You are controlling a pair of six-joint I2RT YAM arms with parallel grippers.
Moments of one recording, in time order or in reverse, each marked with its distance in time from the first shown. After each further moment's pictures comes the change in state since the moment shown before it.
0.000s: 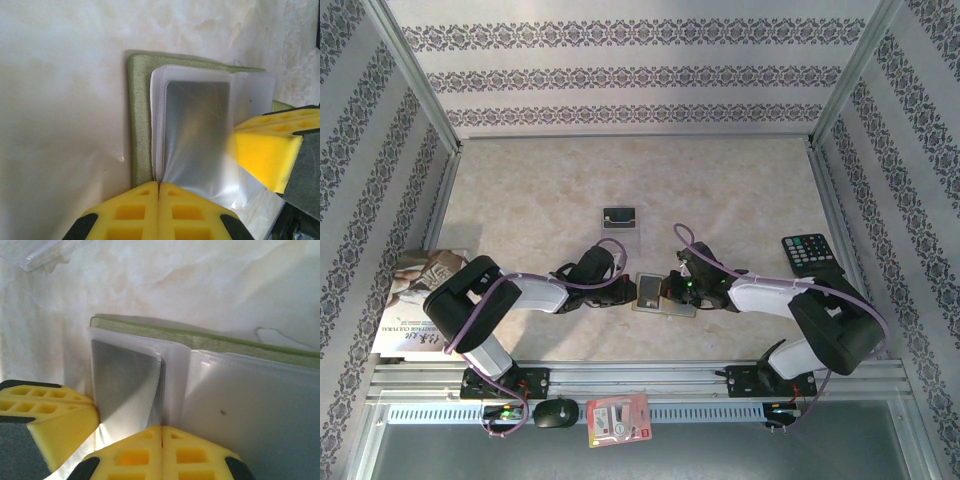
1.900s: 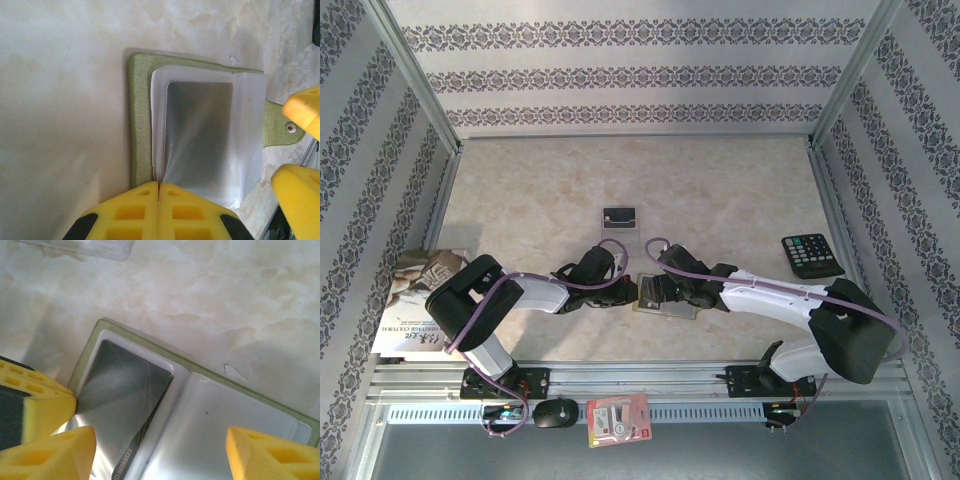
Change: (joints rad) left arm 0.000 0.013 0.000 0.020 0.016 0.000; right arm 0.199 -0.048 0.188 -0.359 0.421 -0.304
